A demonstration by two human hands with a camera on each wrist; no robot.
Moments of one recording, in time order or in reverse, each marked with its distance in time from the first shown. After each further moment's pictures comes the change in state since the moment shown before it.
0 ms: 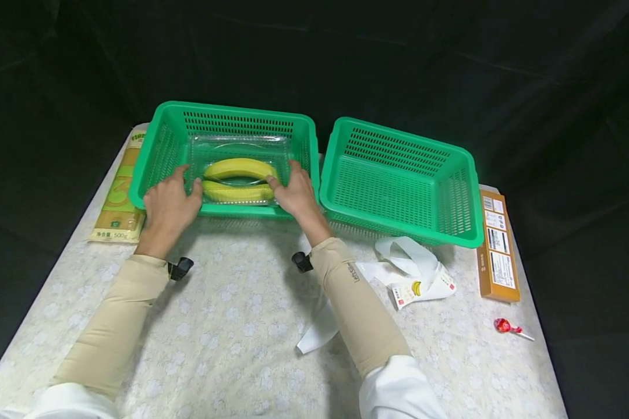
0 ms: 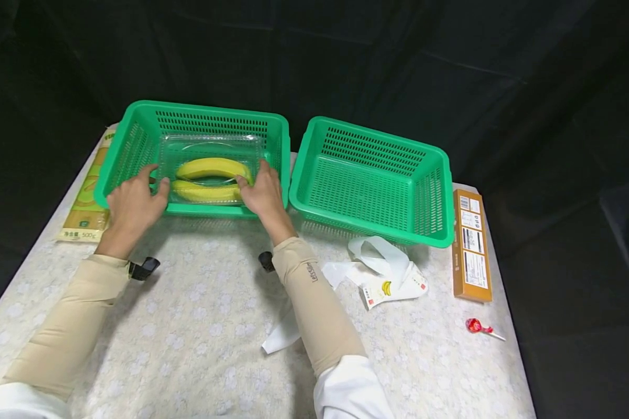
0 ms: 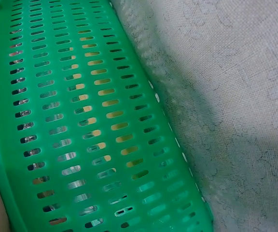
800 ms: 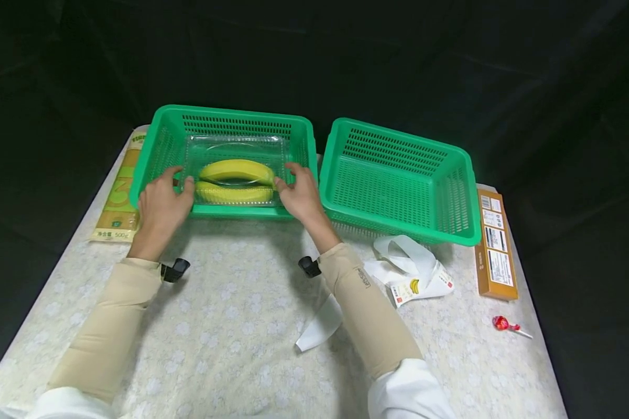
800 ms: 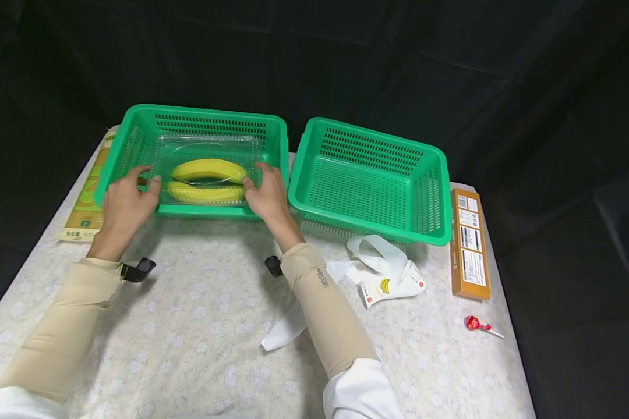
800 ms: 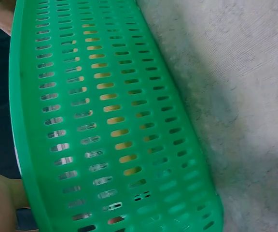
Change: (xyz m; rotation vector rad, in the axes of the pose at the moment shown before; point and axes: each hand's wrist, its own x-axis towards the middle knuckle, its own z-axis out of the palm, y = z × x) left_hand -0.002 0.003 -0.017 -0.155 0.000 -0.074; right_hand -0.015 0.003 -0.015 0.056 0.022 -0.132
